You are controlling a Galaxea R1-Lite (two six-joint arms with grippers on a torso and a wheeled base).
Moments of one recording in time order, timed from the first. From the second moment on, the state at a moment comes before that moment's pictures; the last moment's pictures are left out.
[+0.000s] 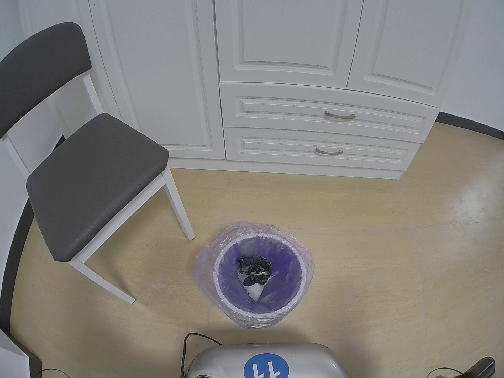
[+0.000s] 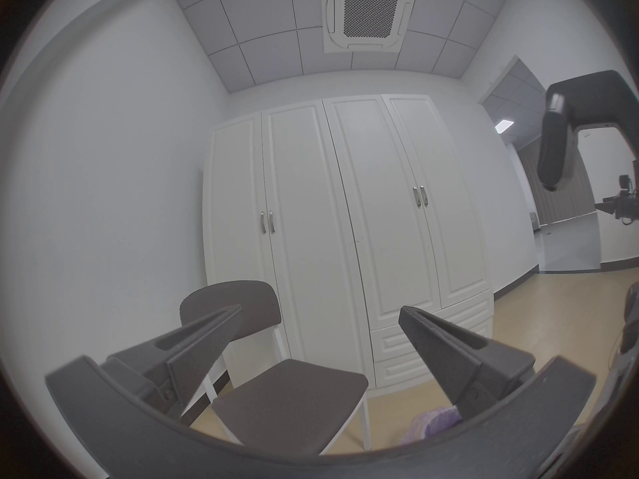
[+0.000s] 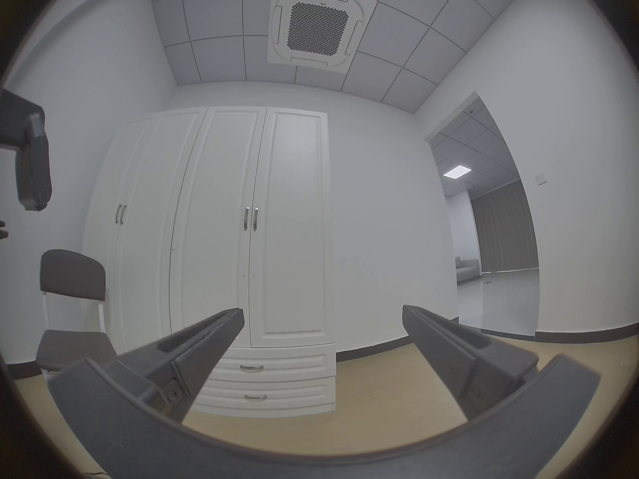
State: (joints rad) left arm -0.06 0.23 -0.49 -0.27 -0.03 0.19; right arm 0.00 0.02 -0.40 -0.26 -0.31 -0.06
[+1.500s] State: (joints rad) left arm 0.00 0.01 -0.02 -0.03 0.09 0.01; right arm 0.00 0.01 -0.02 -0.36 -0.27 -0.07
